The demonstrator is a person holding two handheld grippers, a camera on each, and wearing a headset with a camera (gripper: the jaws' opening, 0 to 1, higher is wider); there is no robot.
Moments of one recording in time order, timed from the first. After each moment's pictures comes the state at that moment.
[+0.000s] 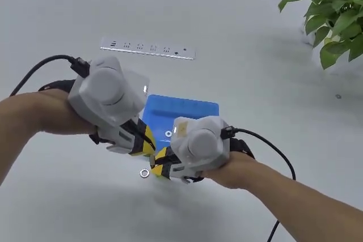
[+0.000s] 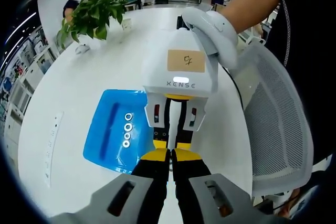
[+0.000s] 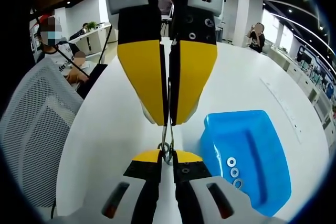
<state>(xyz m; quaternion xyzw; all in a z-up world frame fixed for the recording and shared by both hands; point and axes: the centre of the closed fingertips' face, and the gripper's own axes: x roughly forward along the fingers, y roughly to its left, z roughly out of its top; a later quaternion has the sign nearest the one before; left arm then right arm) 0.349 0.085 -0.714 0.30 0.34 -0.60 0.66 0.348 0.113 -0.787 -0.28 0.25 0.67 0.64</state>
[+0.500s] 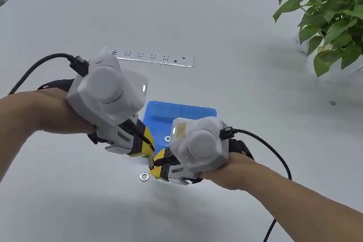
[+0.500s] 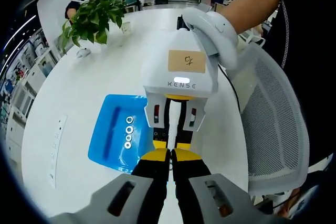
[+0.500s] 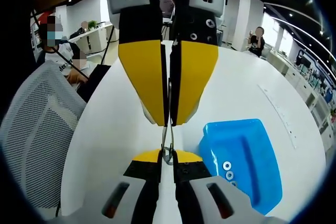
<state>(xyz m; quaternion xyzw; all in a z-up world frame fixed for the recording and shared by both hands) 0.341 0.085 -0.694 0.31 0.34 -0.59 0.66 0.342 0.114 -0.767 -0.29 0.24 0.67 0.64</state>
